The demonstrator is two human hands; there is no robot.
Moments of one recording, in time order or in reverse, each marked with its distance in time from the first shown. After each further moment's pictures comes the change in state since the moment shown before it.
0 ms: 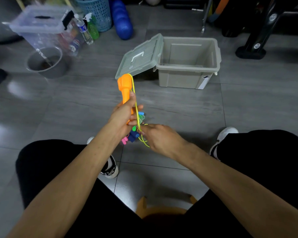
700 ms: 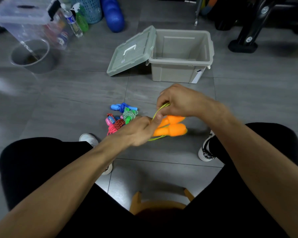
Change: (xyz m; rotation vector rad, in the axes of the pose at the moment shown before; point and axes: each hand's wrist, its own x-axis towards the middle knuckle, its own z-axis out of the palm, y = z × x) left_hand -0.039 -0.029 0.020 1.415 -0.448 0.398; right_hand 0.009 0.063 -0.091 0.130 -0.071 -0.032
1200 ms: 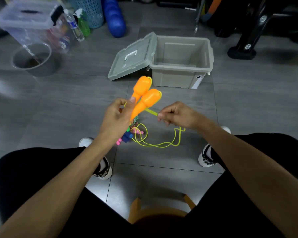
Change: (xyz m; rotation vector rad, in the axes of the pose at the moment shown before) left_hand -0.001 -0.026 -0.030 -0.655 0.611 -0.131; right_hand -0.003 0.034 0.043 0.626 0.043 0.194
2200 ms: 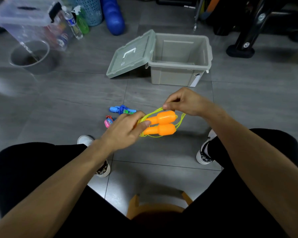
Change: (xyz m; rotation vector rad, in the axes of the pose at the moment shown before) left_hand -0.010 -0.020 0.001 0.524 -0.377 0.507; right_hand 0.002 -0.009 -0.034 -0.166 0.056 -0.039
